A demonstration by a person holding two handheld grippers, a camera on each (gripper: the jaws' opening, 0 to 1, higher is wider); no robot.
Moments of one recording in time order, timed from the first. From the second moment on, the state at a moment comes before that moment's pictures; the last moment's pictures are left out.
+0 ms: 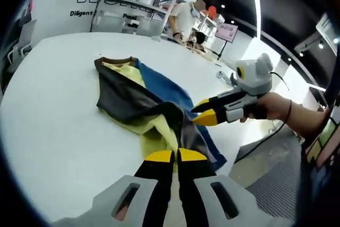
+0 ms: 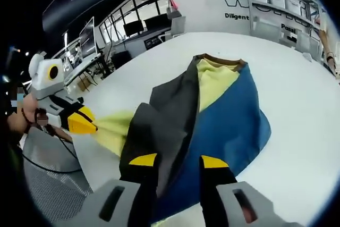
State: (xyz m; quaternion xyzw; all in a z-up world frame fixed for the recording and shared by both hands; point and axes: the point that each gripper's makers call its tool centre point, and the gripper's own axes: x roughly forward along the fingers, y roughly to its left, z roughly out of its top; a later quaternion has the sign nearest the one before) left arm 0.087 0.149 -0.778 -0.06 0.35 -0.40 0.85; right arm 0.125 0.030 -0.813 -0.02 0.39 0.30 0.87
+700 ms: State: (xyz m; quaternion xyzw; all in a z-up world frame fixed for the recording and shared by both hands) left arm 0.086 0.194 -0.779 -0.05 0.36 -0.34 0.87; right arm 0.107 0.034 -0.831 -0.02 0.43 0.31 0.85
